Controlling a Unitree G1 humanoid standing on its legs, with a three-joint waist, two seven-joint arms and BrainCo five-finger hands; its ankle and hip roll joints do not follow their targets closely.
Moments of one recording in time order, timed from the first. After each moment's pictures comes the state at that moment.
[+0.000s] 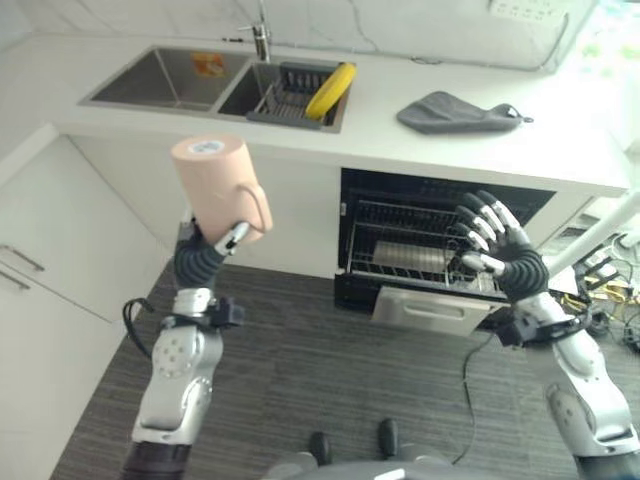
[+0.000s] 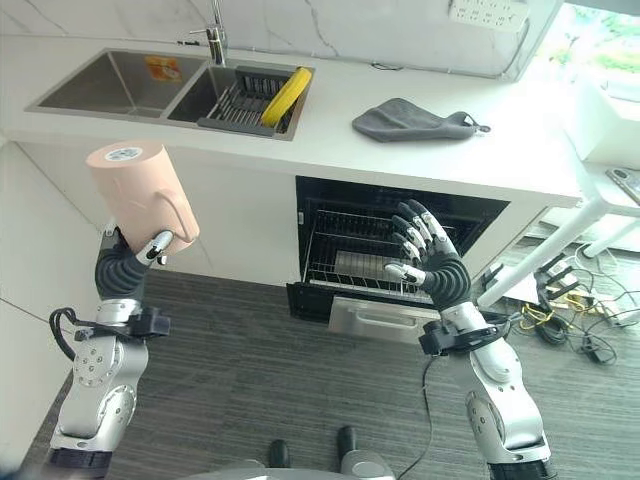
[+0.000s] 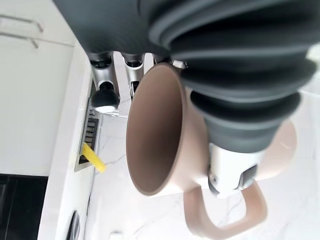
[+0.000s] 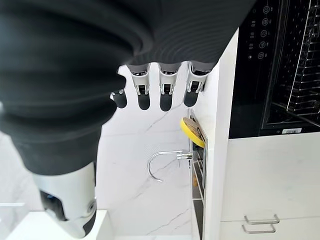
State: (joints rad) left arm 0.07 0.39 0.00 -0.26 -0.44 -0.21 0.17; right arm 0.09 -0.46 -0.01 -0.37 0.57 -0.03 0.14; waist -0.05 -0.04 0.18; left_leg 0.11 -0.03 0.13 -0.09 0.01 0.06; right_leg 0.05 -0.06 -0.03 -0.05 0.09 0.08
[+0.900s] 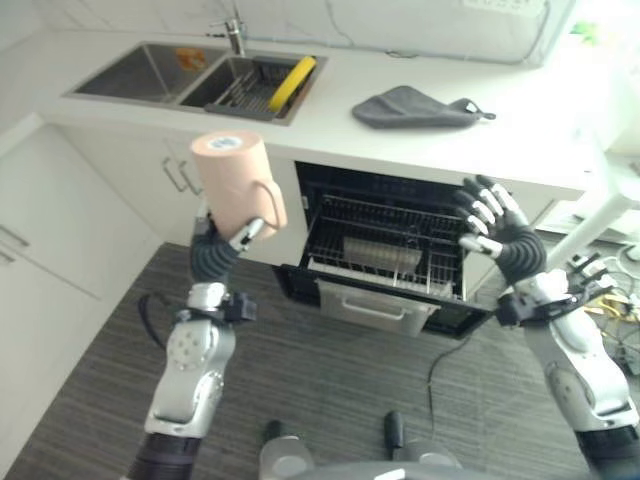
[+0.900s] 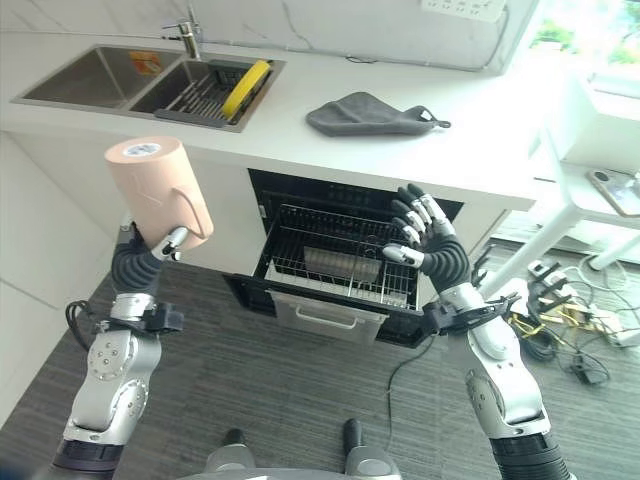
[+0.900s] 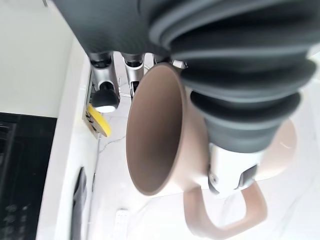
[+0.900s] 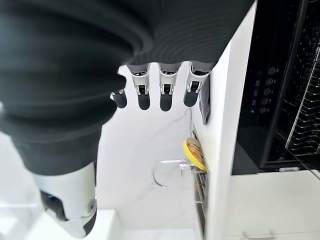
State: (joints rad) left arm 0.03 0.38 -0.08 -0.25 -0.41 -0.20 0.18; right arm -0.02 -0.49 0.00 -0.31 0.61 -0.05 0.08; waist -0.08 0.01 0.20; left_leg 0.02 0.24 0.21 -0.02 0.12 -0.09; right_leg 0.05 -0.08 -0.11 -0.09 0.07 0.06
